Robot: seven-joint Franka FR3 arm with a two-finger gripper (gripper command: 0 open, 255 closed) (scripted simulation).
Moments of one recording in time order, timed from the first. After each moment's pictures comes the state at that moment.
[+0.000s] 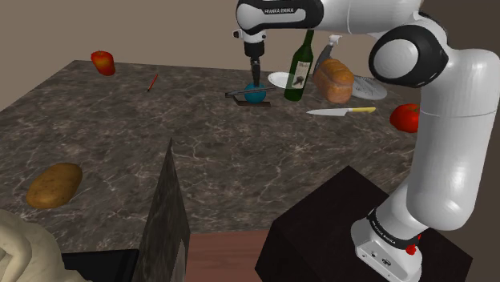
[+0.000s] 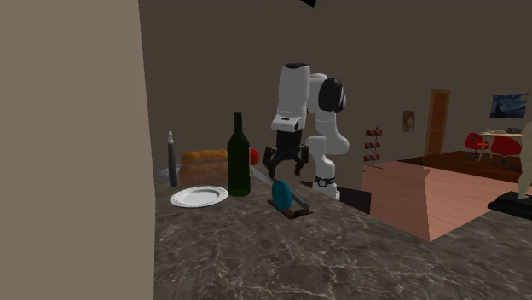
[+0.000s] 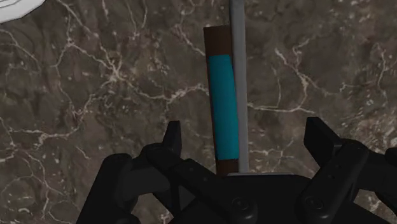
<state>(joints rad) 0.12 0.48 -0.01 -1.29 -0.12 1.66 -0.83</state>
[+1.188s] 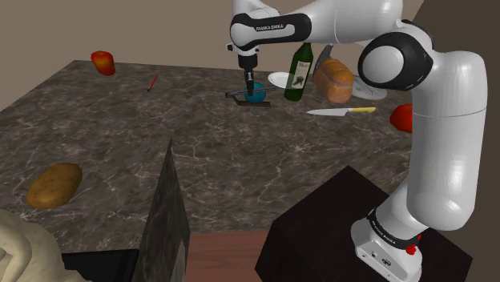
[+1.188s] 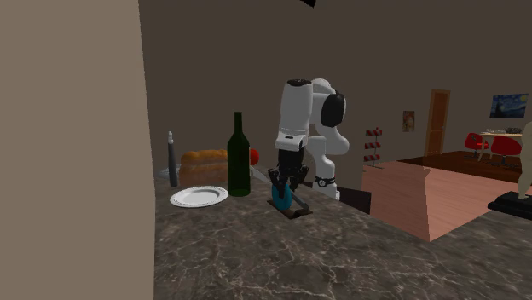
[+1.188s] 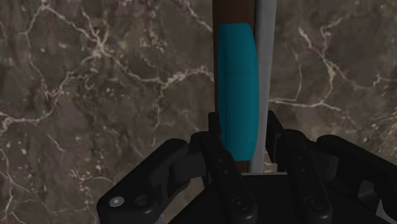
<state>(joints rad) 0.13 0.54 0.01 -1.31 -0.13 1.75 -0.86</state>
